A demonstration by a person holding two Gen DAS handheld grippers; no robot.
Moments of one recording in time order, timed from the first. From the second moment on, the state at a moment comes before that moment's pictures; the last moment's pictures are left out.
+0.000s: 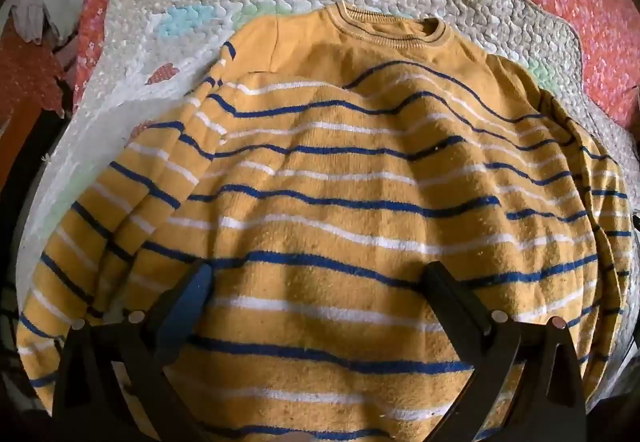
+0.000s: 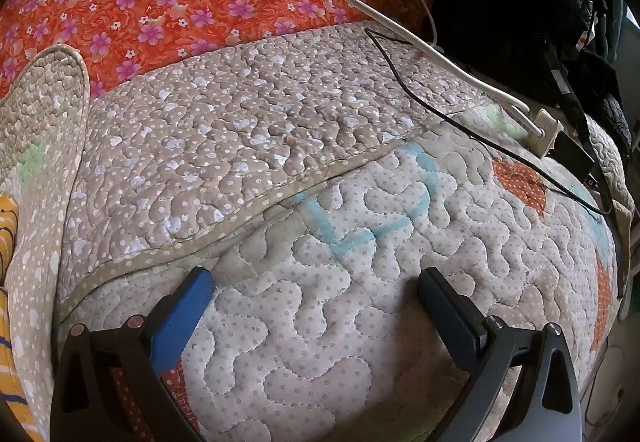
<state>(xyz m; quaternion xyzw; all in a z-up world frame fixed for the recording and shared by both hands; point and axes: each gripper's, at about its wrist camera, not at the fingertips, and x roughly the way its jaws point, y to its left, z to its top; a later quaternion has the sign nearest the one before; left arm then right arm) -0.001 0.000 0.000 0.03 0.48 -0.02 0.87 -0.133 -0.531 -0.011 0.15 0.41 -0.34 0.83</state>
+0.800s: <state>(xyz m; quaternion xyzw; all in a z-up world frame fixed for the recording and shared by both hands) -0.066 0.010 0.047 0.02 0.48 -0.01 0.88 -0.163 -0.433 0.068 0.24 0.29 -0.16 0.91</state>
